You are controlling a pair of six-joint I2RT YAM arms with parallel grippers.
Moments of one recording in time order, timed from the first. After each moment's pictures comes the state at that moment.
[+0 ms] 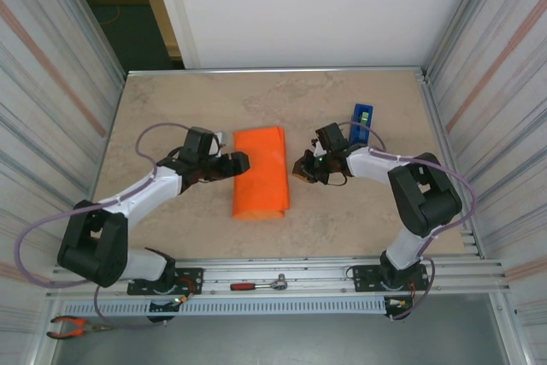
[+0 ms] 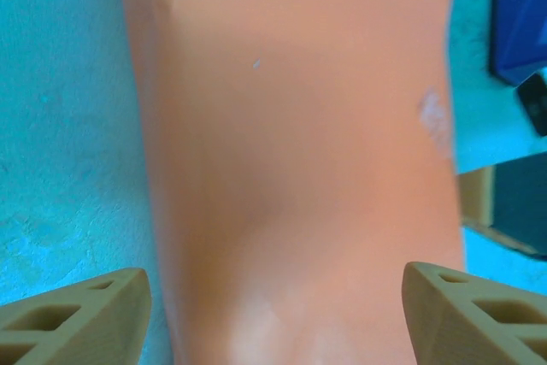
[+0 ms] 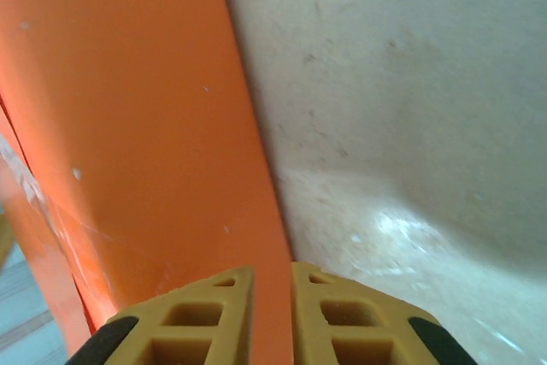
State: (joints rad) left arm -0.41 1.34 0.78 -0.27 0.32 -0.58; right arm 0.48 1.69 0.90 -0.22 -0.47 0.89
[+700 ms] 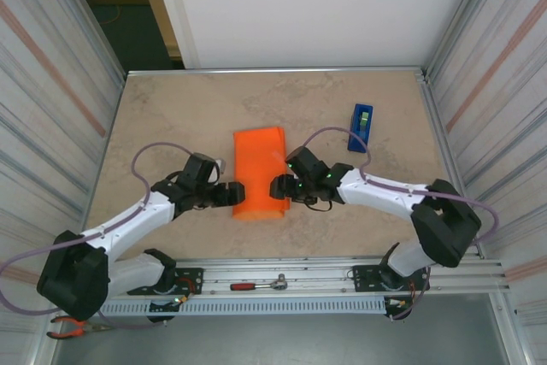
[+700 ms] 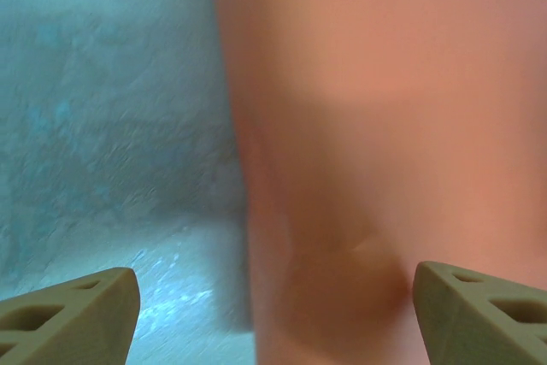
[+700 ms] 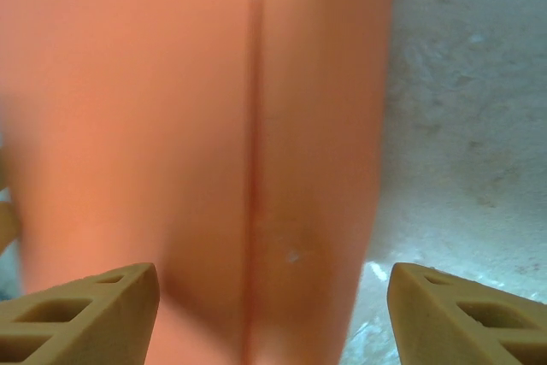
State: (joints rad) left arm -0.53 1.15 0.58 -0.42 0.19 -0.55; right arm 0.85 1.51 0.88 -0.38 -0.10 0.91
